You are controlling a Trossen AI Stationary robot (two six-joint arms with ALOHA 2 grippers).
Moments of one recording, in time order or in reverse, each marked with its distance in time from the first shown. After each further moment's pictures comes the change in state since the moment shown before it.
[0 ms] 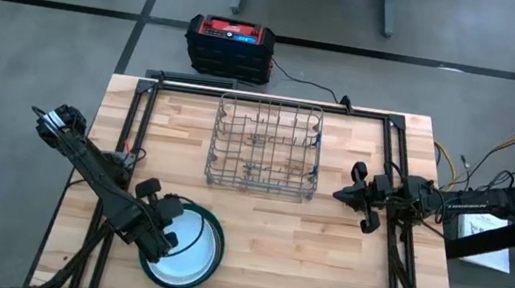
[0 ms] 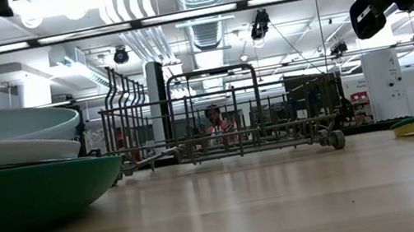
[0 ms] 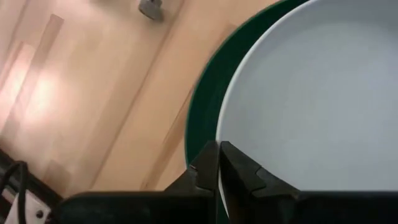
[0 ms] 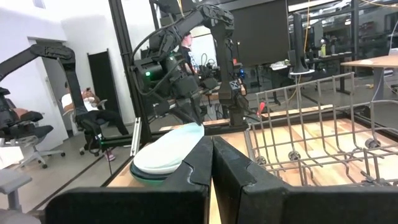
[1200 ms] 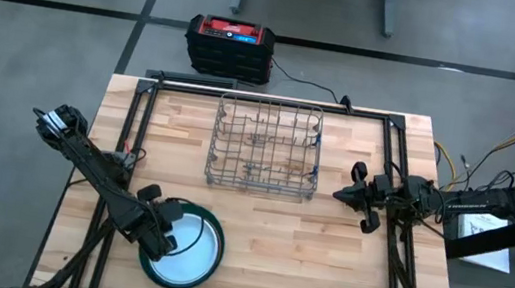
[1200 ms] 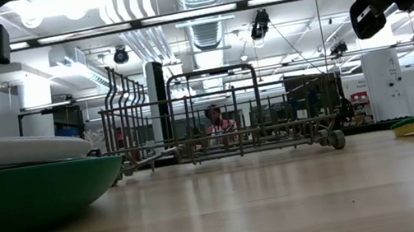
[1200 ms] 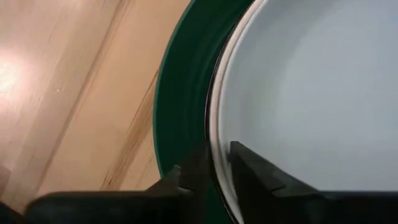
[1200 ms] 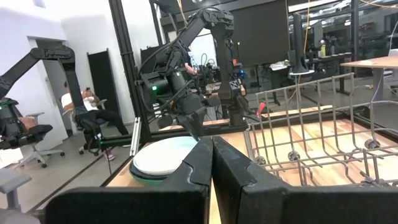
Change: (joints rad) left arm 0.000 0.000 -0.187 0.235 0.095 0.001; right arm 0.000 0.000 0.000 0.000 0.000 -0.006
